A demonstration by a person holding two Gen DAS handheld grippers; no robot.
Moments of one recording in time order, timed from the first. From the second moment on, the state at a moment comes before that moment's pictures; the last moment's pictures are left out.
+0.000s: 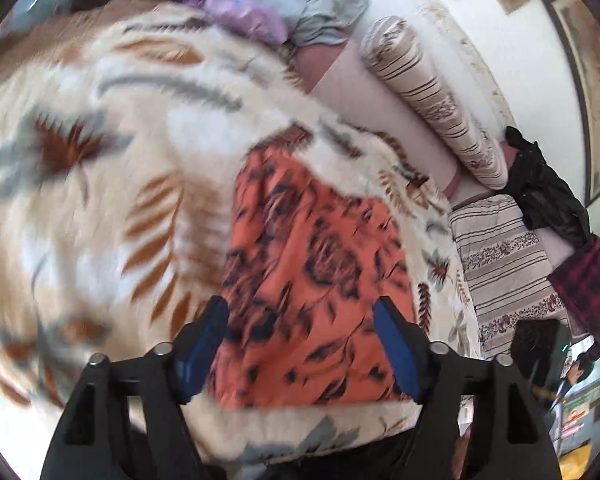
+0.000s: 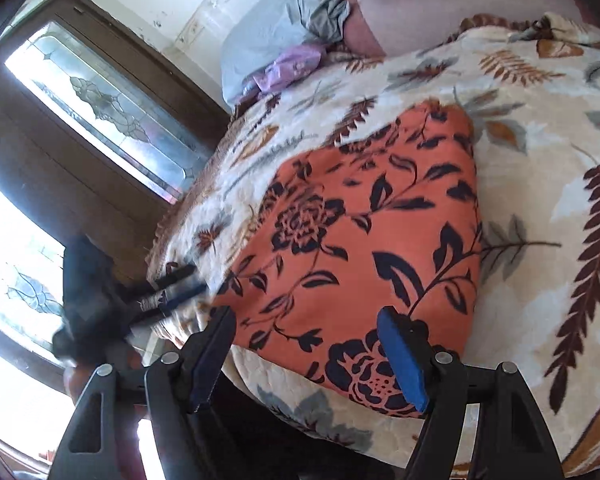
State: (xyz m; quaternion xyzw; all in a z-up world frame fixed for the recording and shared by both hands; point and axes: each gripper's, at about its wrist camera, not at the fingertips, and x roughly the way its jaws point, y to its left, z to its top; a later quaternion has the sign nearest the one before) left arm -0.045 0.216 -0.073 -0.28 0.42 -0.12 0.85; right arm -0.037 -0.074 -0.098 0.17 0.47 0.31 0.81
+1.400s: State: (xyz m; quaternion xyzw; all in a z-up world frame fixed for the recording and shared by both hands) left arm -0.046 0.199 -0.098 -0.22 0.44 -0.07 0.87; right arm -0.038 -0.114 -0.117 0.23 0.48 0.31 0.78
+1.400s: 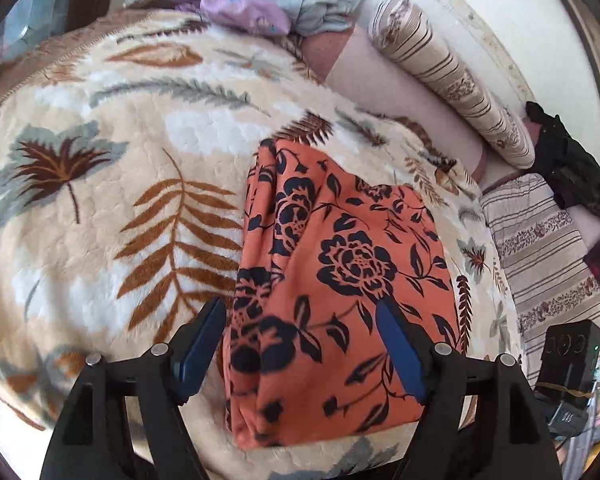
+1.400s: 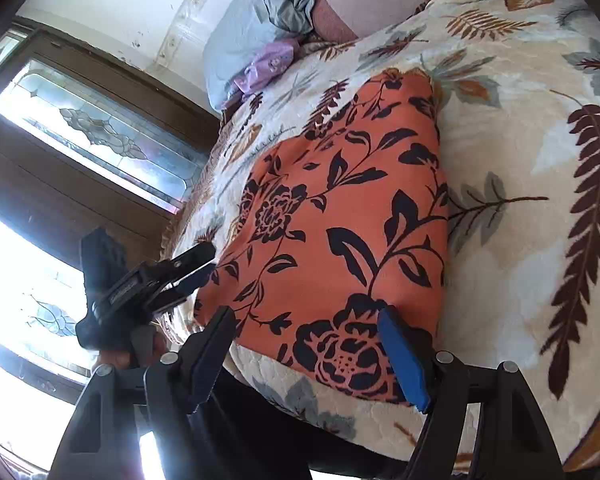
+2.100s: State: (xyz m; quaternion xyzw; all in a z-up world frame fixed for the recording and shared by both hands) left arm -0.082 0.161 -0.082 -0.06 0.45 0.00 0.89; right arm -0.047 -0.152 -0.160 0.29 0.51 0.25 0.77
